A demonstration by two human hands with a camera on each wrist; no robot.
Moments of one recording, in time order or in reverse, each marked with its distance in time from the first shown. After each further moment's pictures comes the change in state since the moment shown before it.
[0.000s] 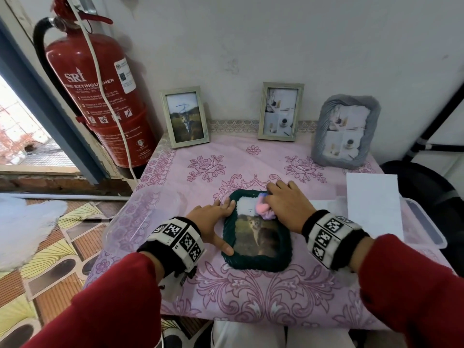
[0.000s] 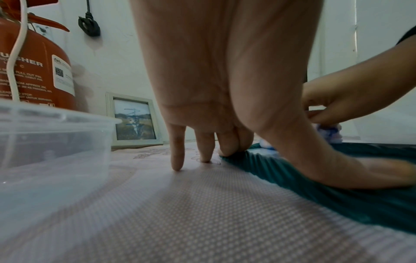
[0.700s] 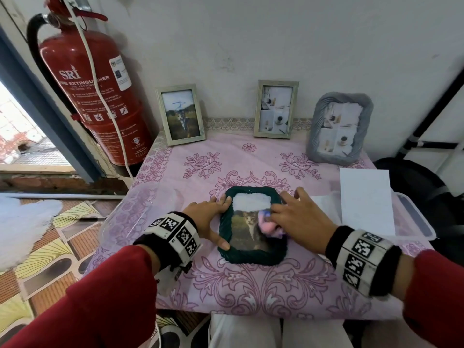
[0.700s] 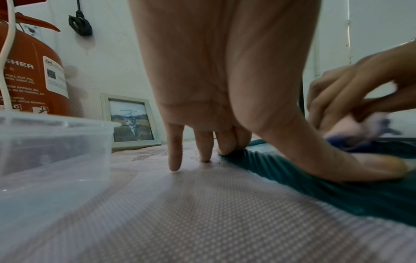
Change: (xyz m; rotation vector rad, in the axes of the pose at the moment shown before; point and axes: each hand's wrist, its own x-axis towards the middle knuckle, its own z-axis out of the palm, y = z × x) left_hand 0.001 -0.003 0.002 0.016 -0.003 -0.005; right_hand -0.054 0.000 0.000 -0.124 0.051 -0.146
